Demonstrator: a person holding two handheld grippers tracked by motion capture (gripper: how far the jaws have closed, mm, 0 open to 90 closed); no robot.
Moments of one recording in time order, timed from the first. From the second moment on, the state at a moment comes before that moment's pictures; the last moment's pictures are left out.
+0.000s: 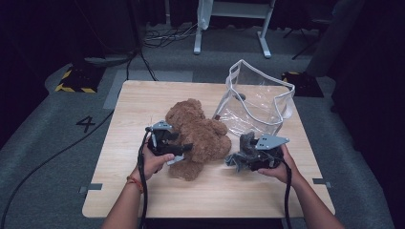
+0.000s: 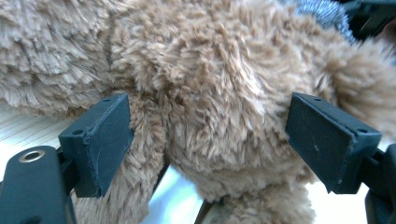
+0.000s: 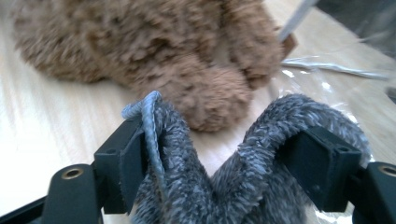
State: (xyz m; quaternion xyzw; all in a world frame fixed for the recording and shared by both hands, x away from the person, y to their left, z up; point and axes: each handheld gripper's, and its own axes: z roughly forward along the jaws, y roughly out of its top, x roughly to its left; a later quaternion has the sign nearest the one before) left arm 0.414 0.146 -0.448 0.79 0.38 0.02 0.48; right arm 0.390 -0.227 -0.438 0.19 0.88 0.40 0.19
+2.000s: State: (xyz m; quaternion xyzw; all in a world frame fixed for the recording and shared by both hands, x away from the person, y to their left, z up) left arm 0.420 0.066 -0.447 0.81 0.31 0.04 0.49; right arm 0.384 -0.210 -0.469 0.16 0.88 0.42 0.17
